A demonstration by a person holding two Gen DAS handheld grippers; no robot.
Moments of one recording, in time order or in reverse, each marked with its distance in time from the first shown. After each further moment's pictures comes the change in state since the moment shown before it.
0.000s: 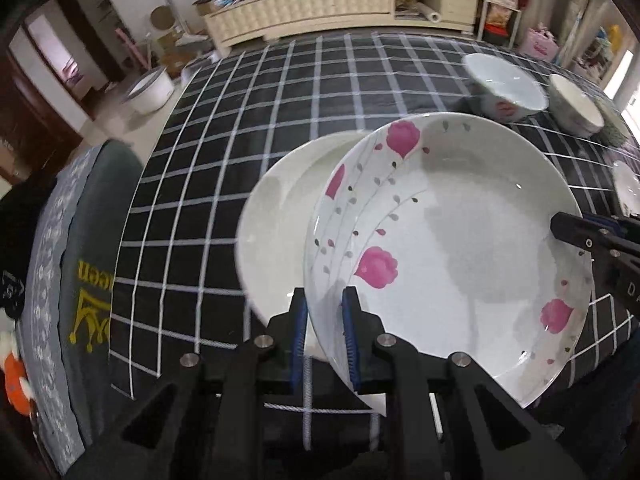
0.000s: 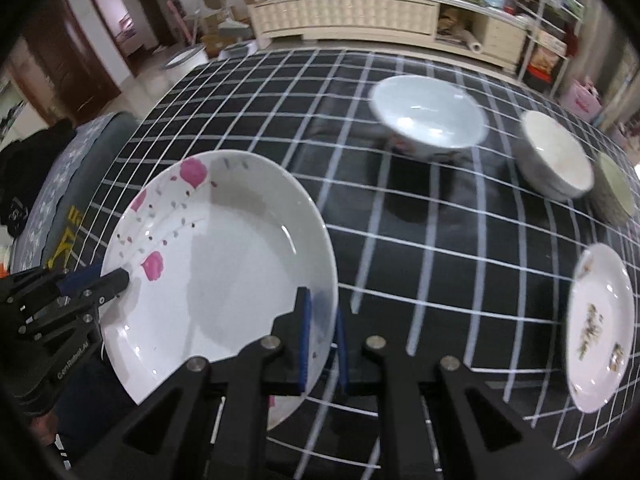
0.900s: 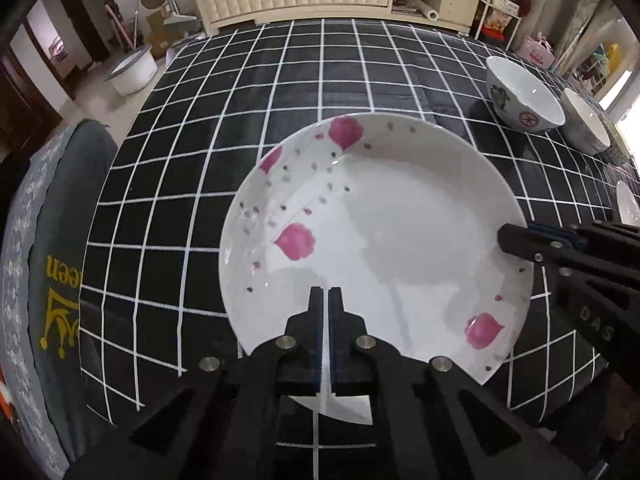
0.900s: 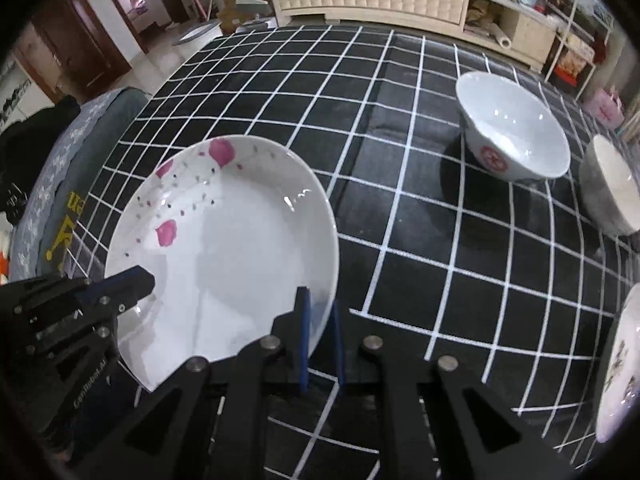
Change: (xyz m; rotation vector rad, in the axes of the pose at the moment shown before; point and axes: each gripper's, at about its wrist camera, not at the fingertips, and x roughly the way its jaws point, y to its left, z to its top) left arm 0.041 0.021 0.020 -0.030 0.031 -0.111; right arm 0.035 0.037 0.027 -0.045 0.037 -0.016
